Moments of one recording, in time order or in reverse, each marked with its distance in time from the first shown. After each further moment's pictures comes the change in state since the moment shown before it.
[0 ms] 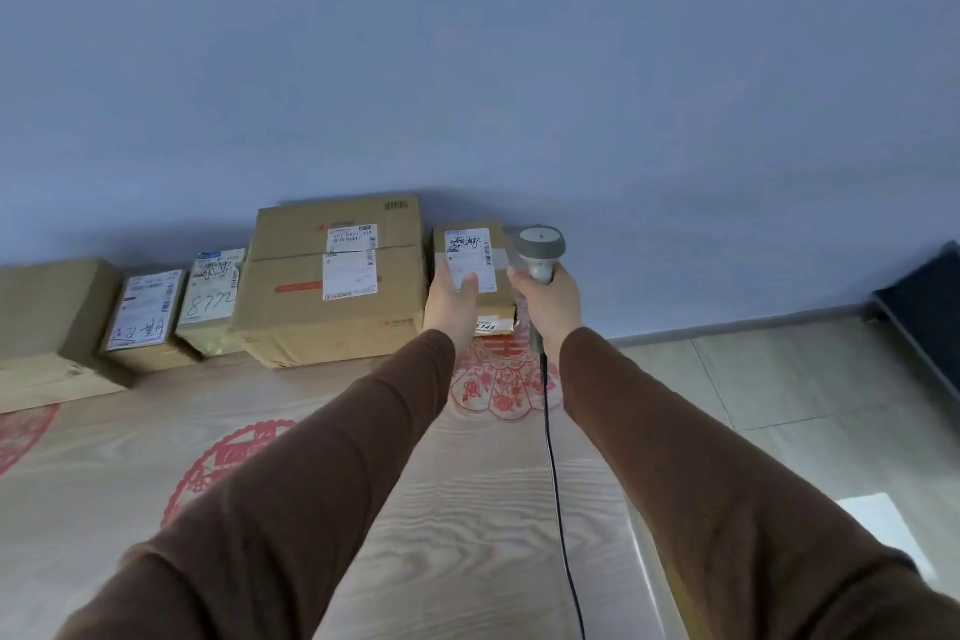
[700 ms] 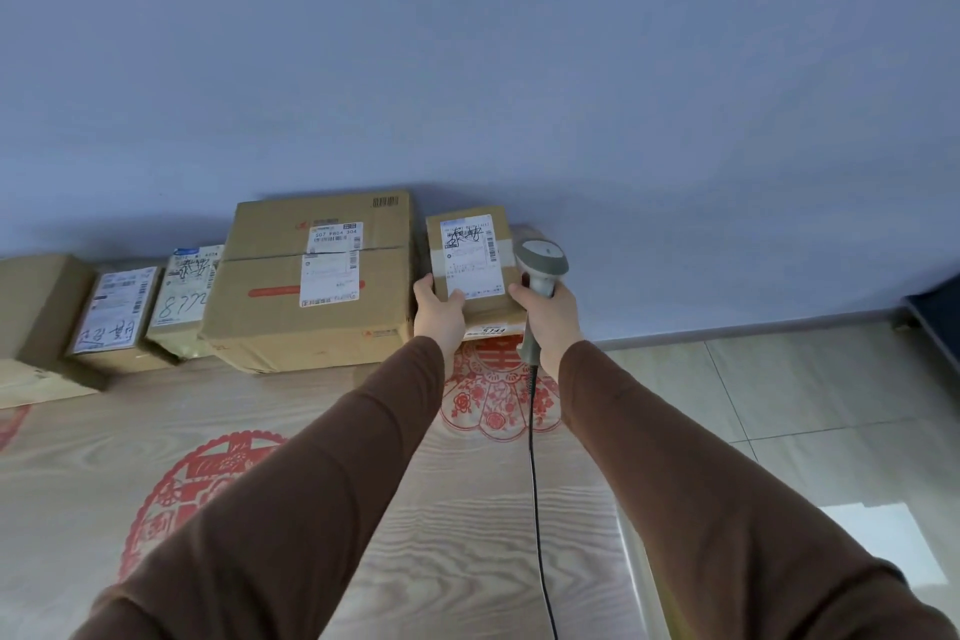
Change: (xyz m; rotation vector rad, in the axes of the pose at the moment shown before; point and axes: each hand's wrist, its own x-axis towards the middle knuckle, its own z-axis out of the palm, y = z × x) left_hand 0.046 -0.019 0.020 -0.201 0.092 -0.224; right_hand 0.056 0.041 0.002 0.073 -0.019 0.163
